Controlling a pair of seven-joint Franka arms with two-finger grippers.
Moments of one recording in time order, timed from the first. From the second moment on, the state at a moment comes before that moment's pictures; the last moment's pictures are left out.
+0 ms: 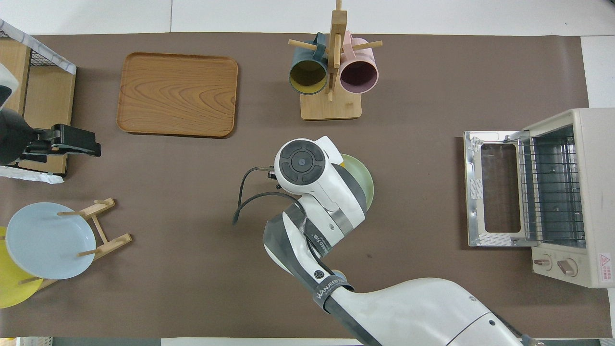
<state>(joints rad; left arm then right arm) -0.14 -0.07 0.02 -1.66 -0.06 1.61 -0.14 0.65 0.49 0.01 -1.69 0.02 2.23 0.85</state>
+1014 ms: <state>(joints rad) -0.14 -0.05 0.01 -1.67 -0.06 1.63 -0.14 0.65 0.45 0.01 -1.74 -0.09 2.14 0.82</state>
